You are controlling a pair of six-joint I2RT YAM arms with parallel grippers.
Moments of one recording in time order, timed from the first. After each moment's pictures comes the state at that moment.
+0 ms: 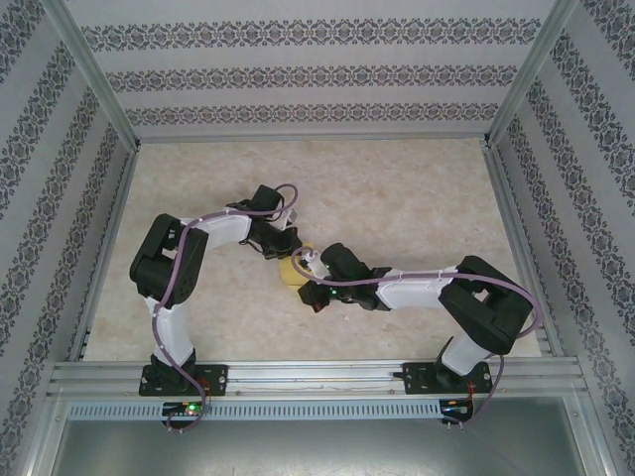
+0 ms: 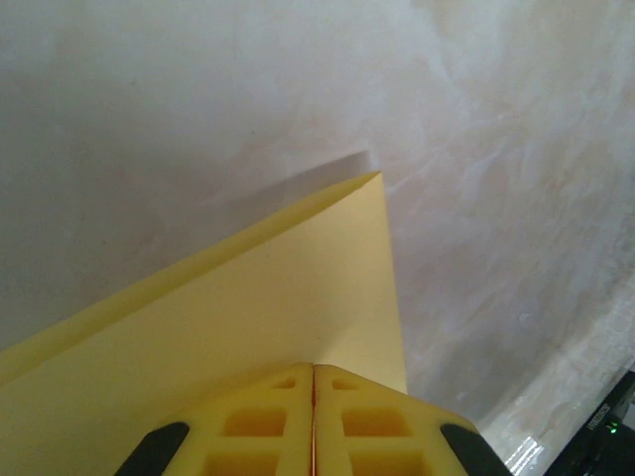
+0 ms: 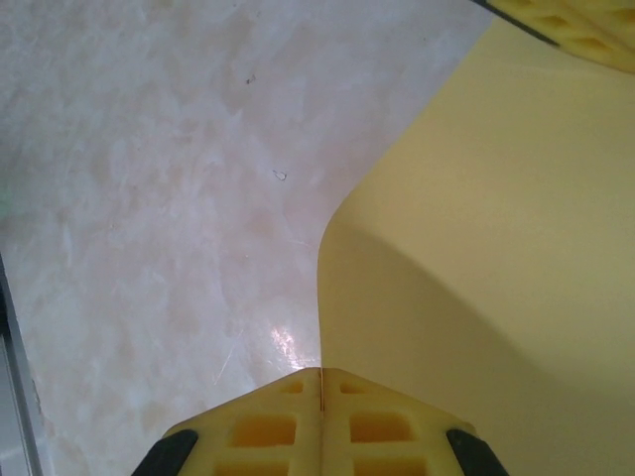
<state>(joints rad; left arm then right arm) -0.40 1.94 1.17 -0.44 0.57 -0.48 0.87 1.61 0.66 0.18 -0.36 0.36</state>
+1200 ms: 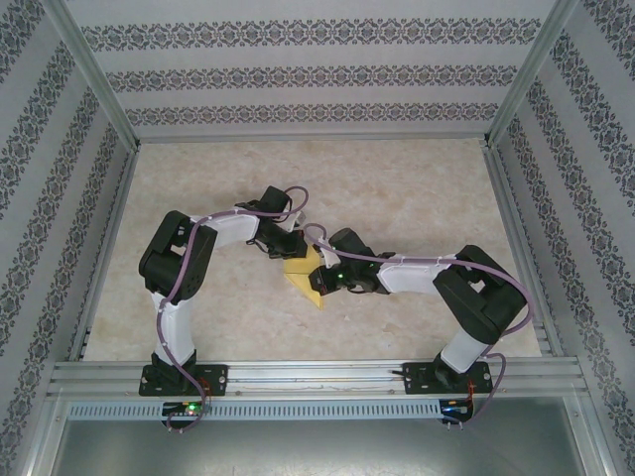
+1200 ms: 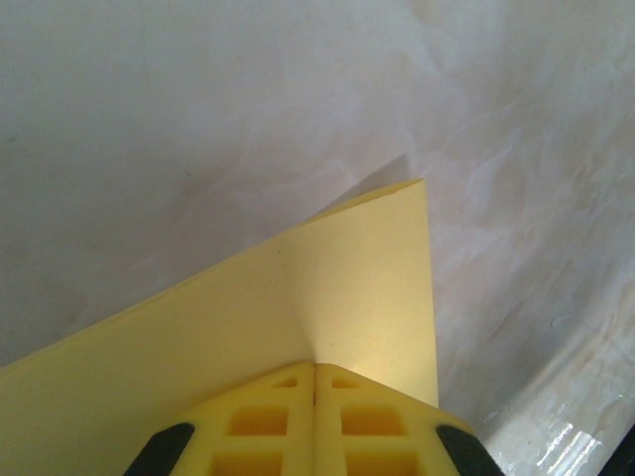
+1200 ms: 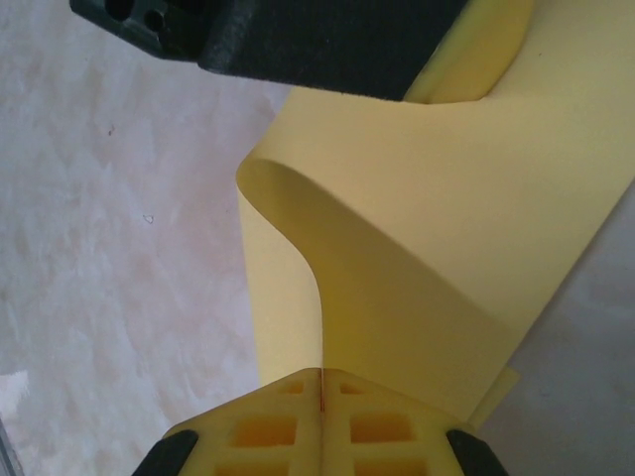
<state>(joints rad) -0.43 1.99 1.22 -0.45 0.55 -0.39 0.74 1.67 0.74 0.05 -0.40 0.47</state>
